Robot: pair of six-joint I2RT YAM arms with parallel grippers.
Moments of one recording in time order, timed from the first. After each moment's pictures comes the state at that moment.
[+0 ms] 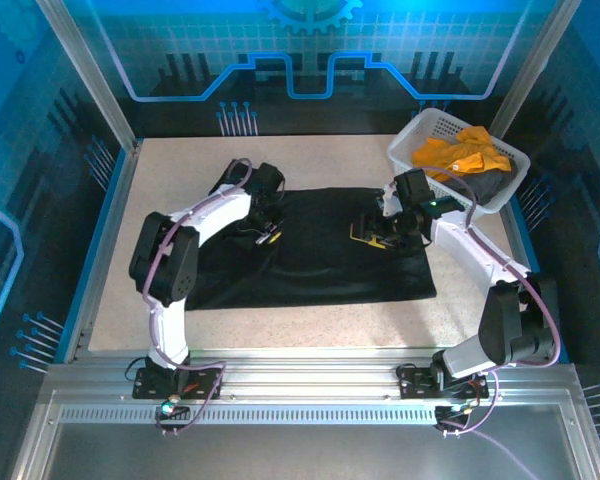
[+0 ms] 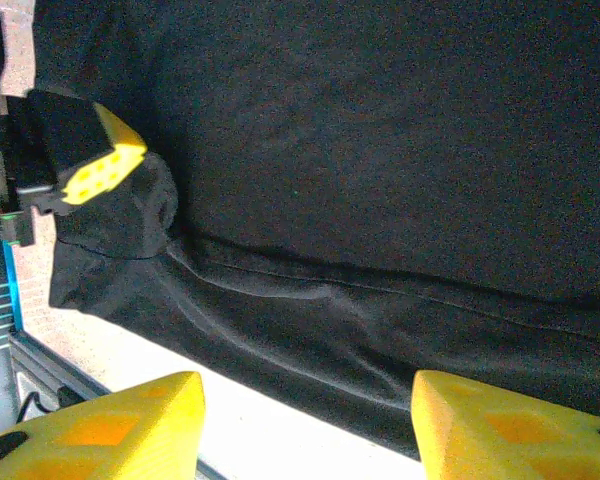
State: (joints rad) left arm -0.41 2.00 1.52 -0.87 0.10 -1.13; right arm 0.26 1.48 1.13 -0.74 -0.50 0.46
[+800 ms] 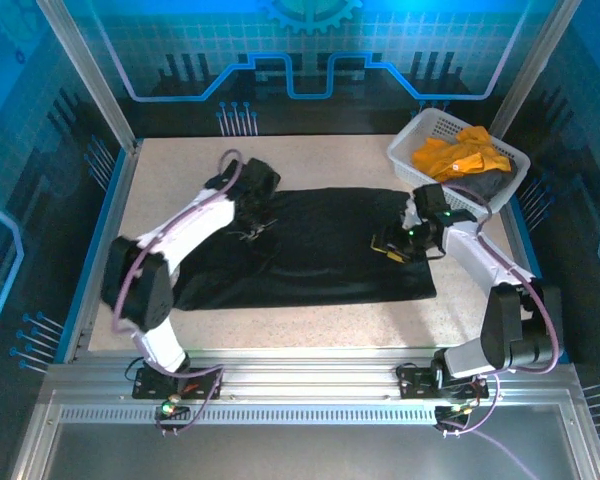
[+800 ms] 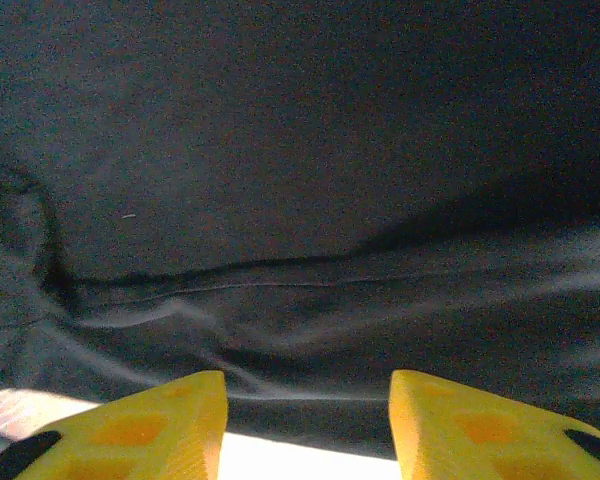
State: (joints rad) left arm -0.37 1.64 1.32 -0.89 0.00 -1.02; right arm 0.10 1.44 0.96 -0.76 -0.40 0.53
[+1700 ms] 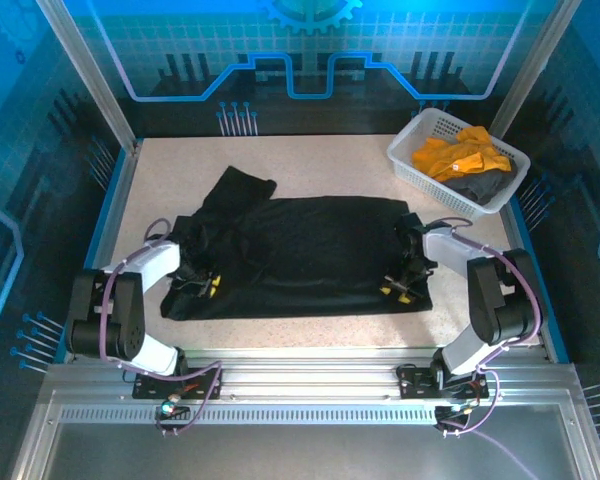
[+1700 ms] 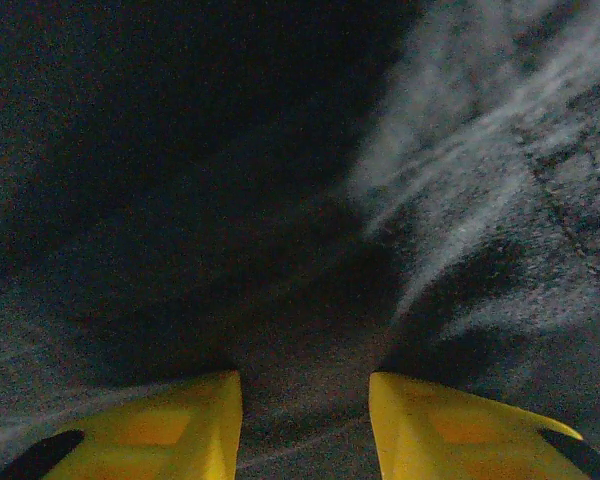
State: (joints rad) left arm 0.00 1.49 0.73 -0.70 0.20 -1.27; right arm 0.22 1.59 0.85 -0.89 -0.19 0.75
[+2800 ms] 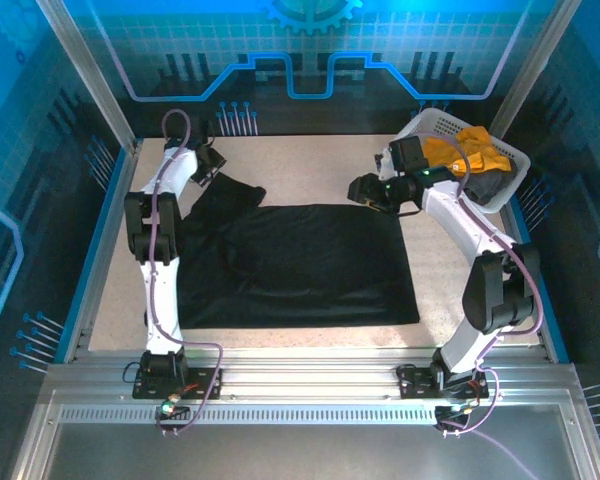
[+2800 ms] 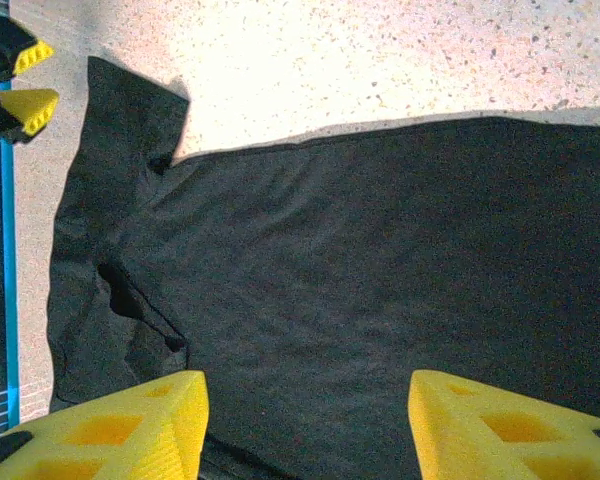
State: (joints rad) left arm 0.04 2.42 2.12 -0.72 -0.06 -0.85; right arm 0.25 1.67 1.41 -0.70 -0.40 0.51
